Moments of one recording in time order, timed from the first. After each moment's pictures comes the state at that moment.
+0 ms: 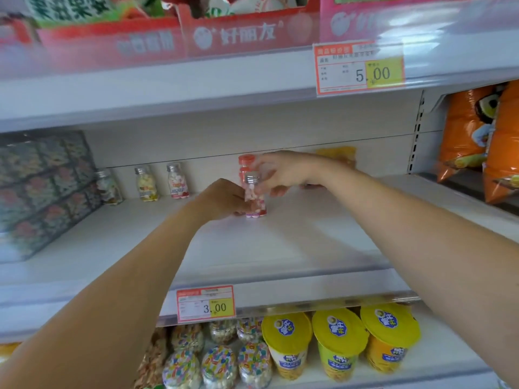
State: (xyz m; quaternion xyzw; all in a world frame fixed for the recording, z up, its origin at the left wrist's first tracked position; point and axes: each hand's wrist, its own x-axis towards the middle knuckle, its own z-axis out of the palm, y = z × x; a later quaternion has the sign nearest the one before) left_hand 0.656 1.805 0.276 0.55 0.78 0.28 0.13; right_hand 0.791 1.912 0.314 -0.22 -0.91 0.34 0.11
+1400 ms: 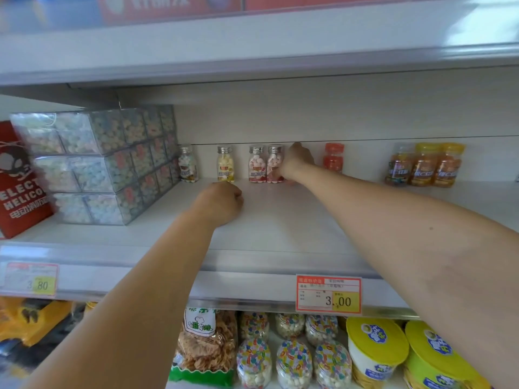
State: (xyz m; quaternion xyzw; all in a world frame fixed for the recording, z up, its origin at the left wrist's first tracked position) left_hand 0.532 1.711 0.250 0.47 0.87 0.14 -0.07; right_hand 0.599 1.875 0.279 -0.43 -0.82 0.25 0.27
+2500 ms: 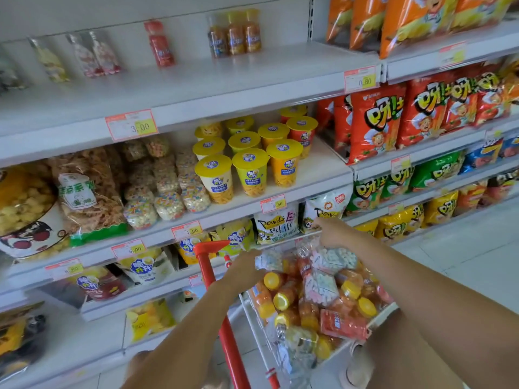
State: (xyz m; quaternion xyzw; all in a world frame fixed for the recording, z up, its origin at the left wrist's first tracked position) left_hand 0.880 1.616 -0.059 0.57 0.75 0.09 0.33; right_hand 1.082 1.740 -0.013 -0.56 -0.77 0.28 -0.12
